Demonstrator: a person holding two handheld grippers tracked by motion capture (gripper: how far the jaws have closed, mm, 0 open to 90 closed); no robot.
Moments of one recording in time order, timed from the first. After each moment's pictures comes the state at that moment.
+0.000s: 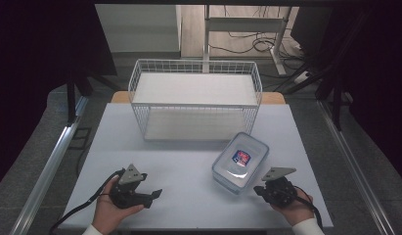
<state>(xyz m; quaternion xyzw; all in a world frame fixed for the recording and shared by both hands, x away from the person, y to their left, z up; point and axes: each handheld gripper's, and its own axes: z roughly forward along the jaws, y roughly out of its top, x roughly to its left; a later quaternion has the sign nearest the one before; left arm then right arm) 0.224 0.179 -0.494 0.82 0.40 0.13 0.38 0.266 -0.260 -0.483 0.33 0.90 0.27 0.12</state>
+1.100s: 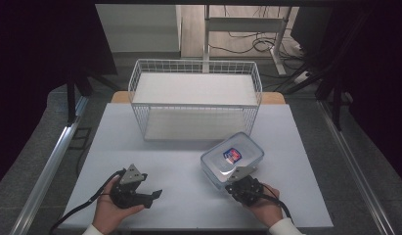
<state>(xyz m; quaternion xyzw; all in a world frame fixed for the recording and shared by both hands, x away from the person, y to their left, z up) 0.225 0.179 -0.495 0.83 0.40 0.13 0.37 0.269 -0.179 -0.493 0.27 0.92 0.27 0.12</state>
